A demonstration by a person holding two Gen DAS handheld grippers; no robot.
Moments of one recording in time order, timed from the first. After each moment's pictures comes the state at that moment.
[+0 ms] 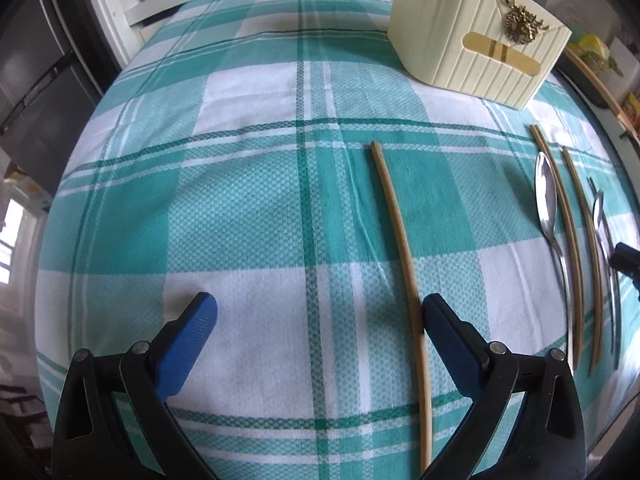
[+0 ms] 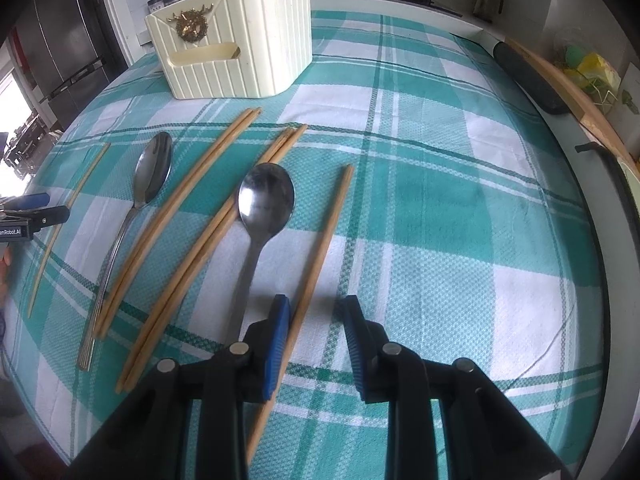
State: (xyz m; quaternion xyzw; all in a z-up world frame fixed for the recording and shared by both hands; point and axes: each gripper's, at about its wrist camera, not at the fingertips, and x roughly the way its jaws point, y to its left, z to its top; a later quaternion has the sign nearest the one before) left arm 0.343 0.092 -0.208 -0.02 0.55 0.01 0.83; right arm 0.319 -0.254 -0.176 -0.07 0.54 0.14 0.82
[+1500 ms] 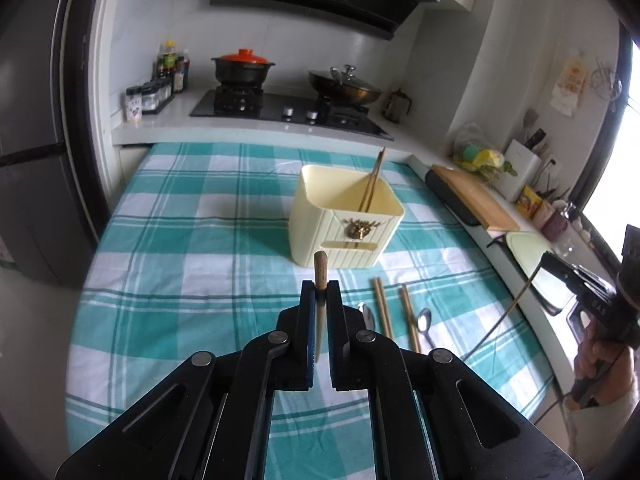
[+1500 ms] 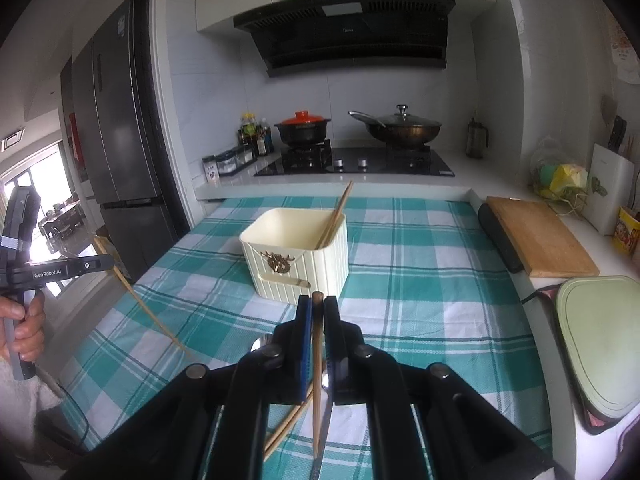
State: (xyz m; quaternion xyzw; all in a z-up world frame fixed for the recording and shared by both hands) left arm 0.269 0.087 -0.010 -0.10 0.34 -0.10 0.93; right arm 0.252 -0.257 0.023 0.00 0.28 0.18 0.94
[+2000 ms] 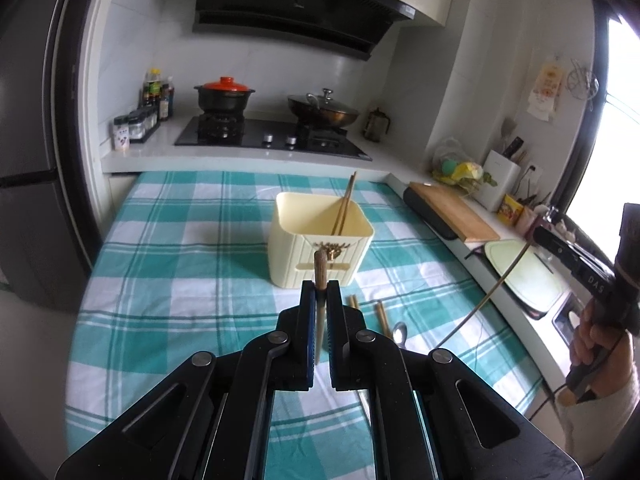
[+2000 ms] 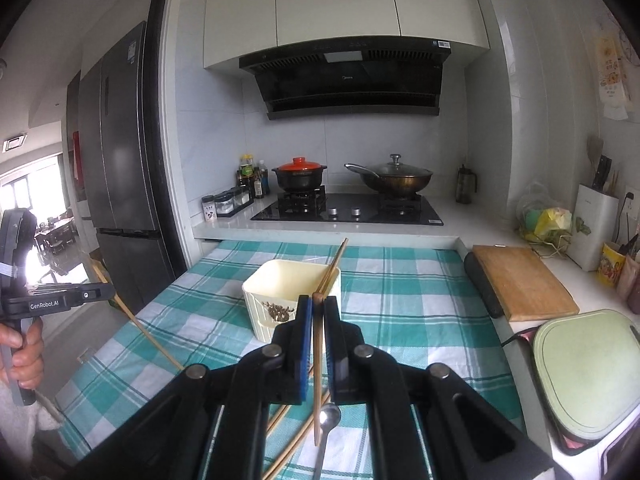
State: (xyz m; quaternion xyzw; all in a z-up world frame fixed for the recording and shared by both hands) left arm 0.251 0.074 0.014 -0.09 0.30 -0.12 0.94; right arm 0.238 -0.253 0.065 -0.01 0.22 0.17 0.96
